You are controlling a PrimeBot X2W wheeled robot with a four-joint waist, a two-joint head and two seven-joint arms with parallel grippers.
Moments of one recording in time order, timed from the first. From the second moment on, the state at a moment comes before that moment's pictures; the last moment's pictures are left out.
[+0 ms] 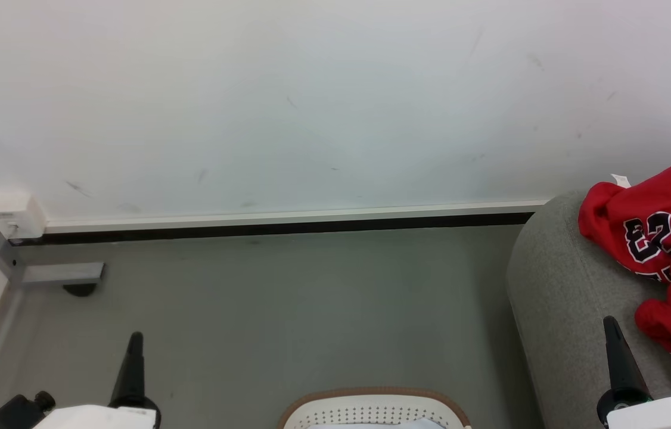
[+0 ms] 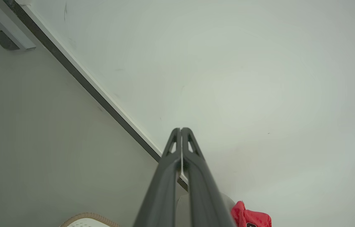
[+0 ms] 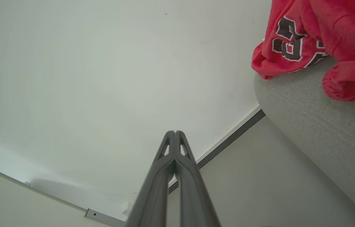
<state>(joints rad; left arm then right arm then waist) -0.05 0.05 0.08 0.19 -0.99 -0.08 -0.05 -0.08 -0.13 0.10 0.22 1.14 0.13 -0.11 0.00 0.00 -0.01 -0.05</state>
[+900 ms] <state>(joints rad) -0.07 0.05 0.10 0.18 -1.27 -0.06 0.03 -0.10 -0.17 0.10 0.23 1.43 0.13 -0.09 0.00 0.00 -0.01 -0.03</state>
